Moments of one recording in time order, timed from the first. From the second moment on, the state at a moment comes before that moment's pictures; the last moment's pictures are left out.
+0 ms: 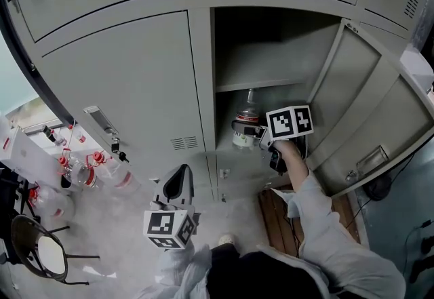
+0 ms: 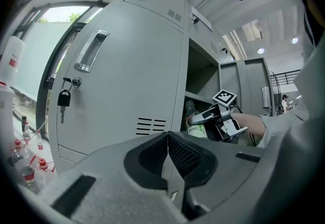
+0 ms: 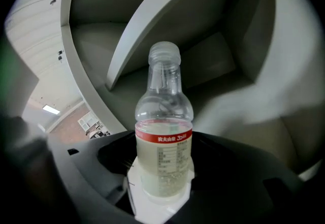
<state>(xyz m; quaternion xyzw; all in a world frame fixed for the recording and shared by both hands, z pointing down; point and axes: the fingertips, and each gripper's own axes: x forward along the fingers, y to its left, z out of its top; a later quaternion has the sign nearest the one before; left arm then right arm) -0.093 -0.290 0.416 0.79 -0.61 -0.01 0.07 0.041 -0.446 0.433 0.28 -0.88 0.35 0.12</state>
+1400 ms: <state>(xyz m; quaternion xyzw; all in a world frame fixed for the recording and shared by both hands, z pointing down) -0.130 -0.309 0.411 0.78 -0.63 -0.01 0.05 0.063 -0.564 0.423 0.49 -0.86 0.10 0.14</state>
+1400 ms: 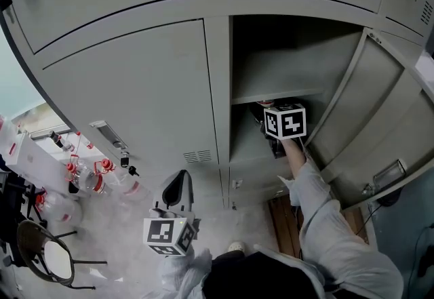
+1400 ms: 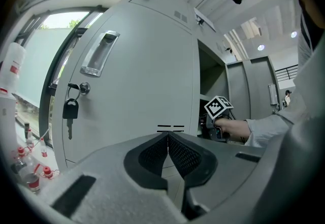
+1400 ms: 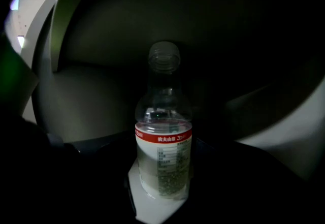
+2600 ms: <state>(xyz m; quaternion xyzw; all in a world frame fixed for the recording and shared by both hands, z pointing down) -0.124 -0.302 0.417 0.78 -0.63 -0.03 0.06 0.106 -0.572 0.432 0.56 -0.81 0.09 0.14</state>
